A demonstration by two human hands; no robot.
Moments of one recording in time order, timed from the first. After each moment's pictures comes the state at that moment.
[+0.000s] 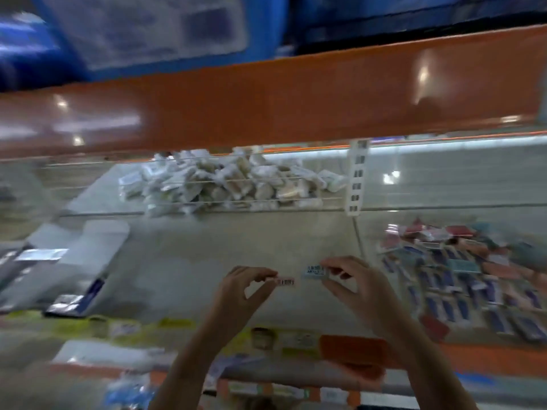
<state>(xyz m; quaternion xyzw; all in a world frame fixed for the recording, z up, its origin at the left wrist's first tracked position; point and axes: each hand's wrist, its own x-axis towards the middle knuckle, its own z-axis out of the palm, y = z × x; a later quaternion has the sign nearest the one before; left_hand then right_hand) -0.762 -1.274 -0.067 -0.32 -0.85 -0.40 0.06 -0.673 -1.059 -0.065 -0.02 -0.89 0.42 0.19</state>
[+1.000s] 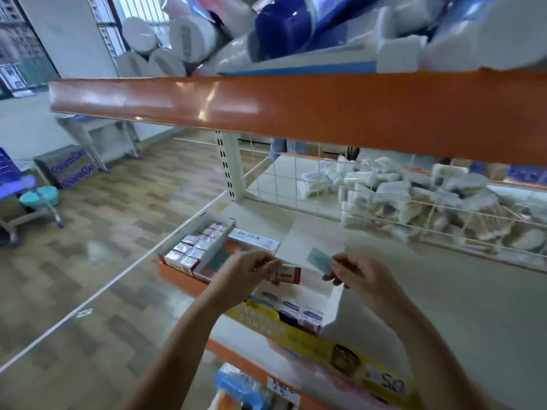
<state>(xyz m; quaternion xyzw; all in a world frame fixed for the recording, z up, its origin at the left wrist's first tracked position) -0.933 -1.675 -0.039 -0.20 -0.90 -0.39 0.02 -0.907 -1.433 -0.041 0.09 -0.83 0.54 0.01</state>
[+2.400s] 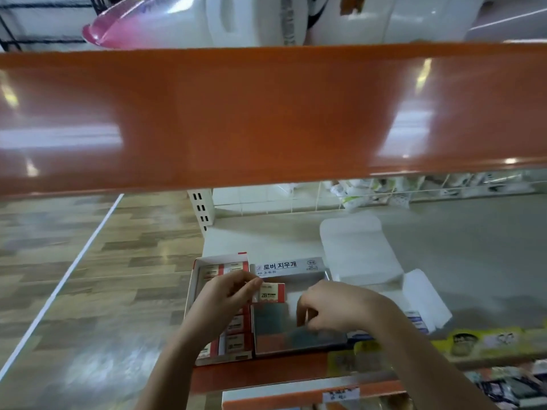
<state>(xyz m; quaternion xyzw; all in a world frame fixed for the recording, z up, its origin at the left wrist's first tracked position) -1.097 -1.828 -0.082 -0.34 -0.80 -0.47 -0.15 -0.993 -1.638 -0.031 -0.01 -0.94 0.19 -0.28</state>
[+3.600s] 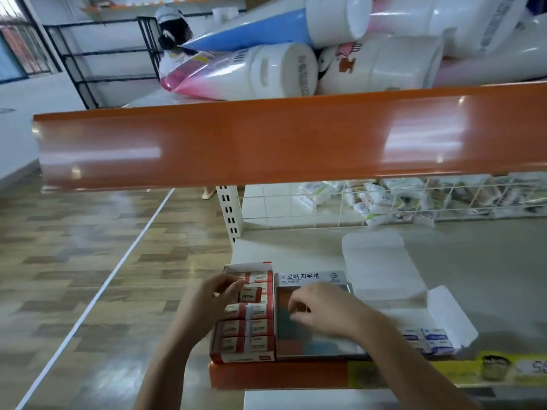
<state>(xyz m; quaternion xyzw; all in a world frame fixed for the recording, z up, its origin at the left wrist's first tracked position) -1.109 -1.877 -0.066 -0.24 -0.89 -0.38 -0.06 -1.008 -1.665 -0.050 0.04 -0.97 0.21 -0.10</state>
